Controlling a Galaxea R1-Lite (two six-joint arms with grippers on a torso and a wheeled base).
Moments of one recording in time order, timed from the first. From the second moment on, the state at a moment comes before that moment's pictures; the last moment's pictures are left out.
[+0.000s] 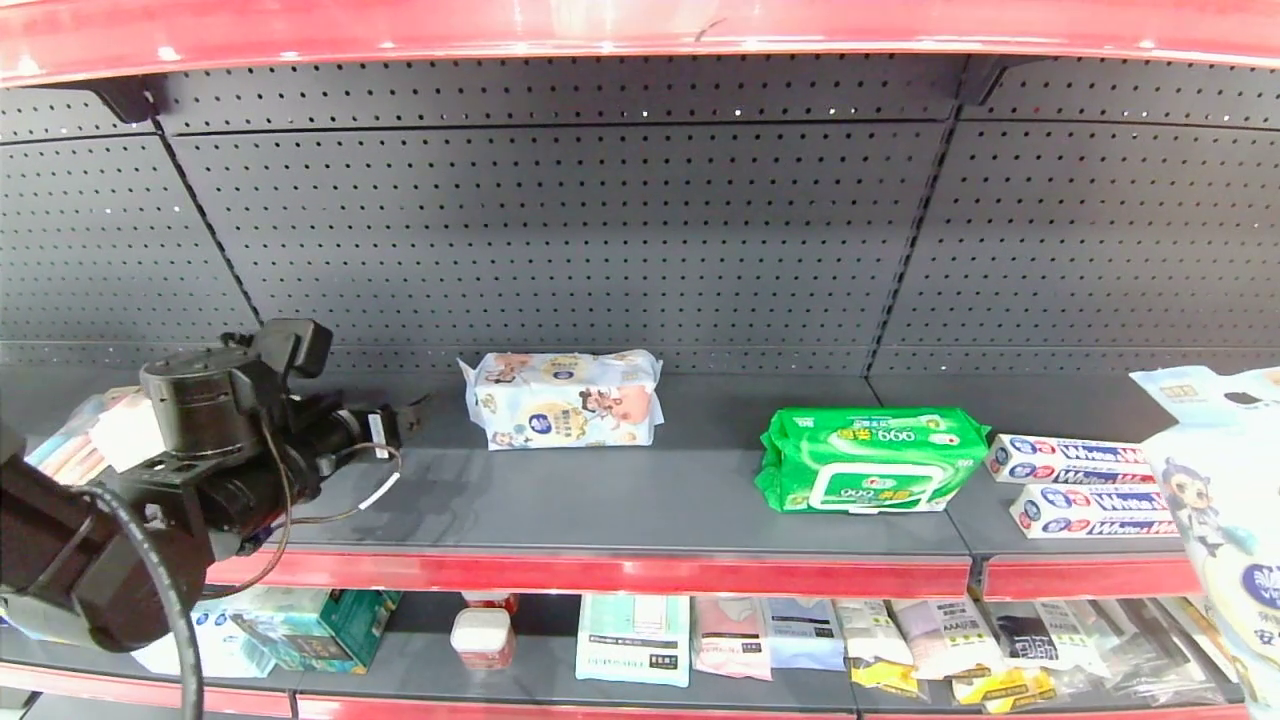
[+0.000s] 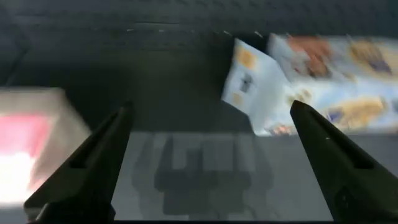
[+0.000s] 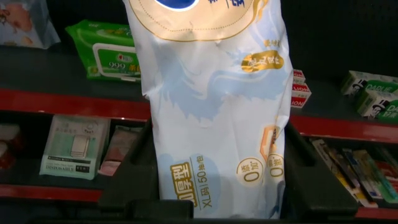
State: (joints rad) left arm -0.12 1.86 -0.53 -1.10 0.02 -0.03; right arm -0.05 0.08 -0.16 0.07 0.01 -0.15
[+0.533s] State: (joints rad) left arm -0.03 1.91 -0.74 -0.90 -0.42 0.20; right arm -0.05 0.08 -0.11 0.07 0.00 -0.19
